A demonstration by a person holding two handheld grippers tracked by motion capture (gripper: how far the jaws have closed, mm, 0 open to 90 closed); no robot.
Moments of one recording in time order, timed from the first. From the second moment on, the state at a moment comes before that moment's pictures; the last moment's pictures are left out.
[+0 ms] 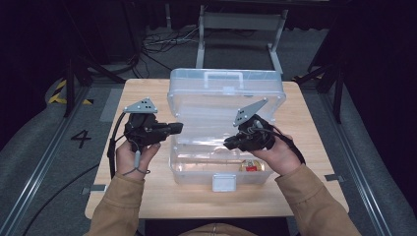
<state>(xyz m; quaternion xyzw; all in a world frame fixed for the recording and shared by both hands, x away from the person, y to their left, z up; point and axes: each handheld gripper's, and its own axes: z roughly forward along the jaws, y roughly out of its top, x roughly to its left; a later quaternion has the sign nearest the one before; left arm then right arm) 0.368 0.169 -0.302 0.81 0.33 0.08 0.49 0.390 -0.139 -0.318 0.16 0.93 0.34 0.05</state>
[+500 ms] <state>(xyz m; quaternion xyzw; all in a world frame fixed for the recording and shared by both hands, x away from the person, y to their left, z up) 0.378 0.172 -0.304 0.79 0.36 0.10 0.49 0.387 -0.141 -0.320 0.16 0.92 0.34 0.05</state>
